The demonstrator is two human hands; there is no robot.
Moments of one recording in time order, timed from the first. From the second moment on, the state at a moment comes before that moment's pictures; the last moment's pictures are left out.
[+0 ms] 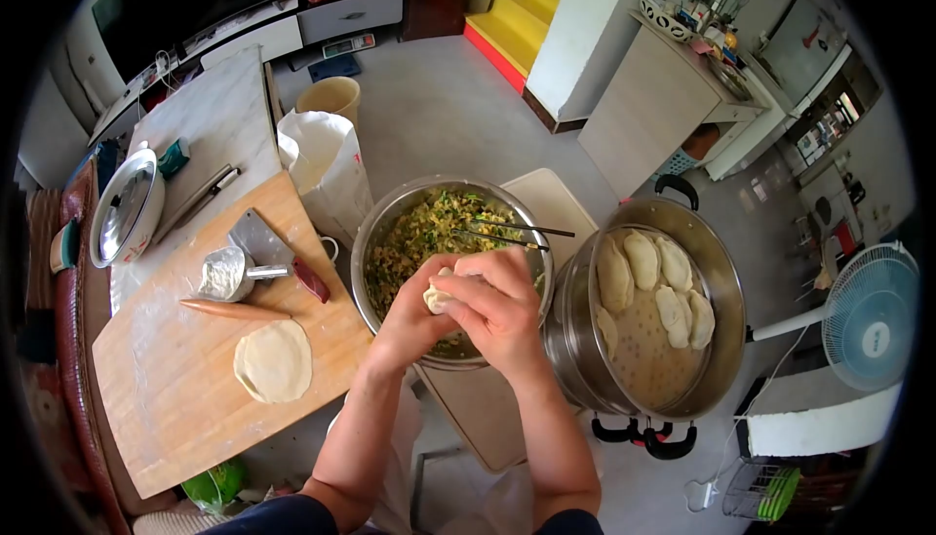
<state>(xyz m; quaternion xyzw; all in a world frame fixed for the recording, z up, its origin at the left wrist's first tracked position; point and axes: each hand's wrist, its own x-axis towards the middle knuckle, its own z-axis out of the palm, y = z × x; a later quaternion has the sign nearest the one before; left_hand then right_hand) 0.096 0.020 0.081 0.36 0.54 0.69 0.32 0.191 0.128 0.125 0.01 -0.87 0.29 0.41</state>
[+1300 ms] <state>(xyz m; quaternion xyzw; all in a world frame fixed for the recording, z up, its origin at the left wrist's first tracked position) 0.100 0.030 0.068 0.17 0.11 0.87 0.45 0.195 0.132 0.104 -0.06 -0.83 0.24 0.49</state>
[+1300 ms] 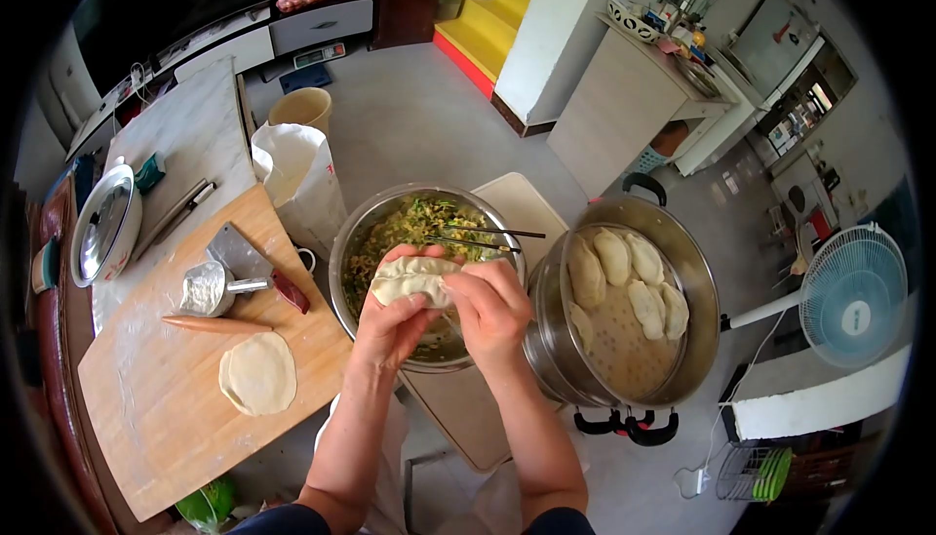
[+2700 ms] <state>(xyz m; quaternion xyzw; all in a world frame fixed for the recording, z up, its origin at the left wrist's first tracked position) 0.107 0.036 0.064 0.19 0.15 0.86 0.44 0.197 0.131 0.117 -0.04 -0.85 0.22 0.48</state>
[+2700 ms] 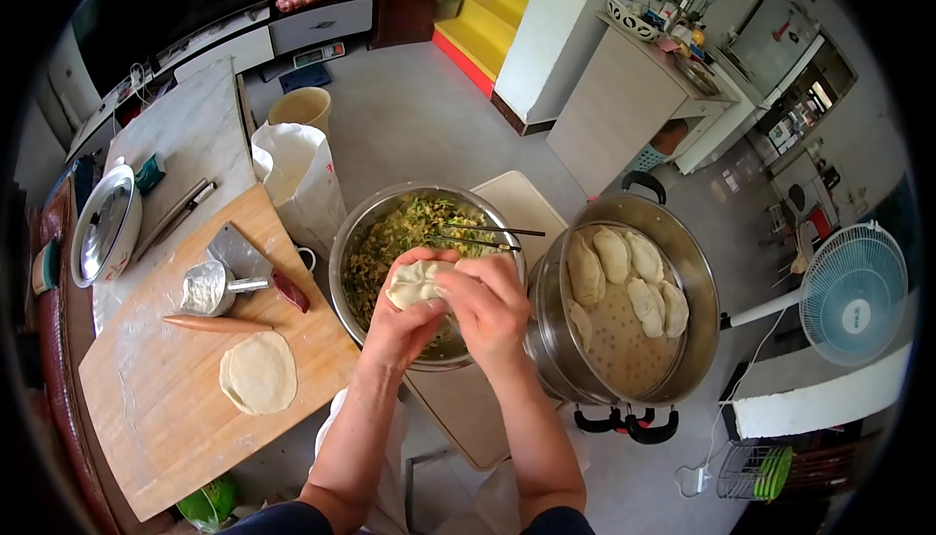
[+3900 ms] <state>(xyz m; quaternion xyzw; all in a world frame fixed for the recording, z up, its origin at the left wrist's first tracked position) 0.112 0.035 0.073 0.32 0.43 0.76 0.36 0.199 0.136 0.111 0.02 -0.87 0.24 0.44</state>
